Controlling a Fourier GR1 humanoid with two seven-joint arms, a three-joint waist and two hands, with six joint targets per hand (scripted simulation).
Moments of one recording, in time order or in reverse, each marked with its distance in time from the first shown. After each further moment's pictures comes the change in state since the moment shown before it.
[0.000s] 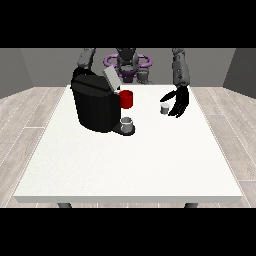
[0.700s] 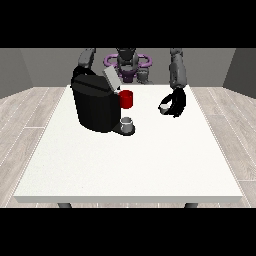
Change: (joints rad) left arm -0.062 -0.030 -0.009 0.119 -0.133 0.183 -0.052; right arm -0.007 0.007 0.015 -0.005 -0.003 -0.007 0.028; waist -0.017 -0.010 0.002
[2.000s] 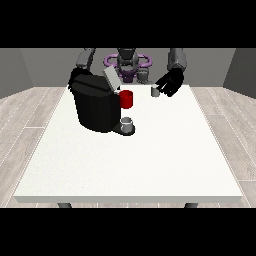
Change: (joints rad) left arm -0.268 0.040 0.001 -0.081 -0.027 -0.260 -0.003; right arm -0.040 -0.006 -0.056 0.151 -0.038 0.019 -0.050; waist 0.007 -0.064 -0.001
